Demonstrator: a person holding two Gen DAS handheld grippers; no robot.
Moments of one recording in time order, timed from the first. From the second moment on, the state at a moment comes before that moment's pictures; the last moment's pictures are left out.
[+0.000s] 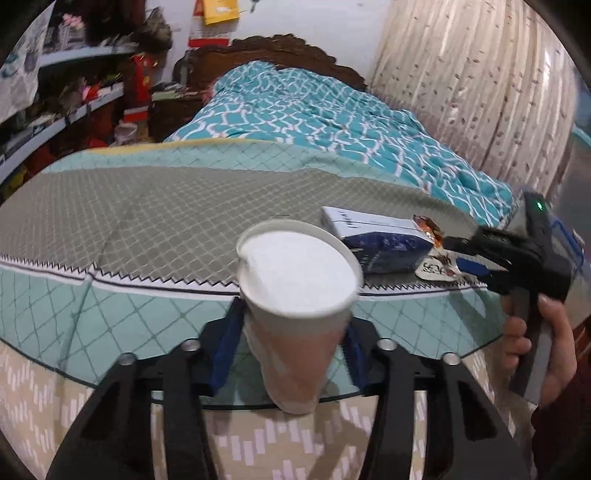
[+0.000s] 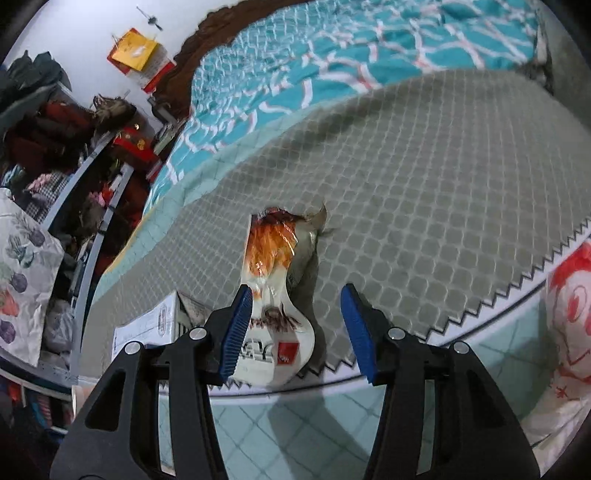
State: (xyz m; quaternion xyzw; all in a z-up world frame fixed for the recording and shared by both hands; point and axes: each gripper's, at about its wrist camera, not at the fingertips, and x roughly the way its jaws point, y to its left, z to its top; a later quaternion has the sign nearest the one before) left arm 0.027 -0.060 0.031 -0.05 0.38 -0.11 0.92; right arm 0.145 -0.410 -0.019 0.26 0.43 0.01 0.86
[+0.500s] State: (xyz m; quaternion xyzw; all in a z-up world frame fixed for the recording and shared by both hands) left arm 0.019 -0.052 0.032 -0.10 0.38 -0.18 0.90; right arm 0.021 -0.357 0.003 0.17 0.42 0.02 0.89
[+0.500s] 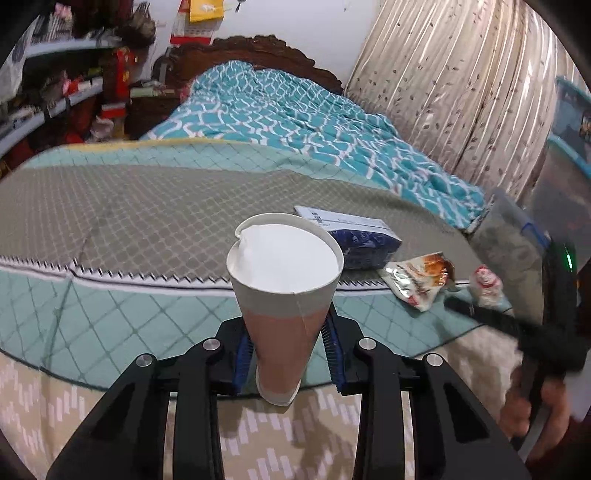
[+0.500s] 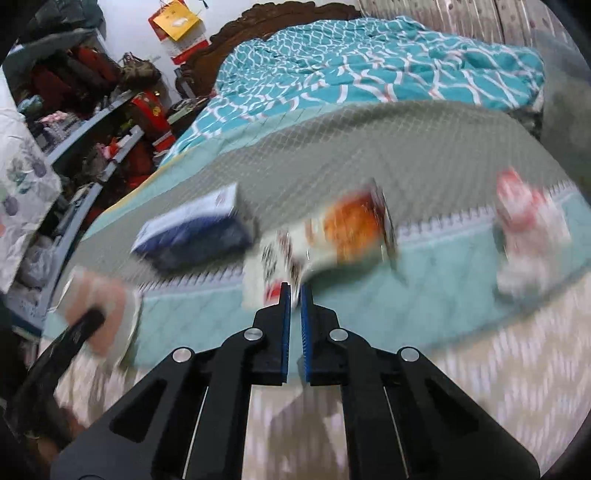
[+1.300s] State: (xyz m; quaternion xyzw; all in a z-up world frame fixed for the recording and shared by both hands) left arm -0.039 -0.076 0.025 -0.07 0.39 -0.28 0.88; right arm 0.056 -0.381 -0.022 0.33 0.39 0.02 0.86
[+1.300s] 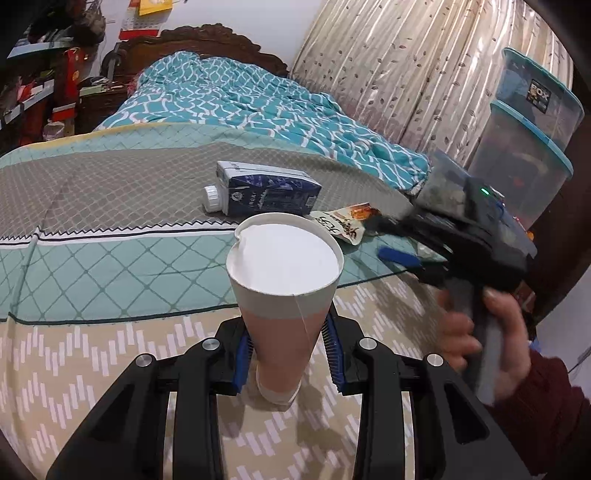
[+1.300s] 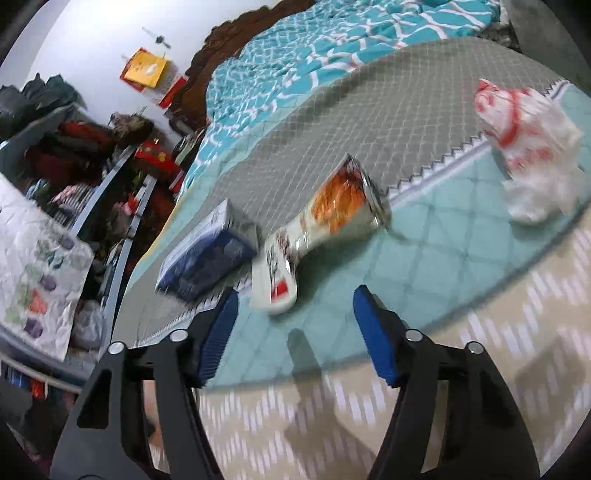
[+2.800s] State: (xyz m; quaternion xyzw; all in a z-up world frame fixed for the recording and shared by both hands) left arm -0.103 -0.217 0.031 0.03 0.41 -0.39 0.82; right arm -0.220 -0.445 -0.007 0.27 0.33 -0.06 0.90
